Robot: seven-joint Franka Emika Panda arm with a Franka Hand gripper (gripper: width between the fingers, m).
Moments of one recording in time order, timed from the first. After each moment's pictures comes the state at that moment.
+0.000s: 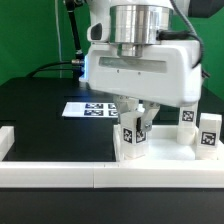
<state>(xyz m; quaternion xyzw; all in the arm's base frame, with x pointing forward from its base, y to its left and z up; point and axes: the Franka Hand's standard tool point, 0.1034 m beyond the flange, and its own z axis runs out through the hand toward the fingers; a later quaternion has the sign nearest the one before) 0.623 0.006 0.074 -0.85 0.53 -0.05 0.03</state>
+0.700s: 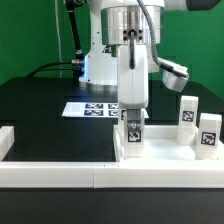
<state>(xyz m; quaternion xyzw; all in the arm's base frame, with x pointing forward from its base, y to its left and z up) 0.622 0.005 0.074 -0.67 0.74 -0.02 0.06</state>
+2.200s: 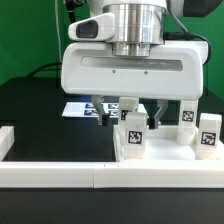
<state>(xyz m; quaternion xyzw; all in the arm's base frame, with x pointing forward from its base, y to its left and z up) 0.624 -0.004 0.075 -0.99 0.12 -0.07 0.00</state>
